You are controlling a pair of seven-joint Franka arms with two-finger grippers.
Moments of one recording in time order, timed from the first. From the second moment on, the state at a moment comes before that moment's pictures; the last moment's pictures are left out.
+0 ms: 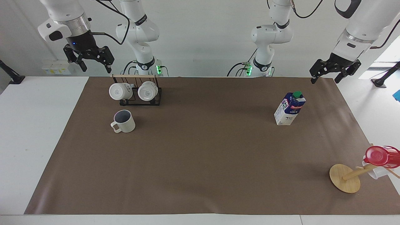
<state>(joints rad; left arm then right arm) -0.02 -0.03 0.00 -1.55 0.02 1.51 0.04 0.02 -0.09 -0.04 -1.57 -0.02 1.49 0.05</state>
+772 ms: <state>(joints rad) -0.02 -0.03 -0.02 -1.55 0.02 1.49 0.04 0.02 -0.09 -0.04 -1.57 -0.02 1.49 0.05</state>
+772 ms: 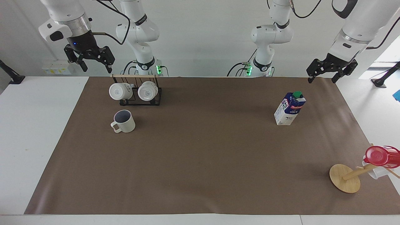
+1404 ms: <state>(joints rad) -0.02 -0.03 -0.03 -1.55 -0.01 1.46 0.04 0.02 -0.10 -0.04 -1.58 -0.02 1.49 0.05</state>
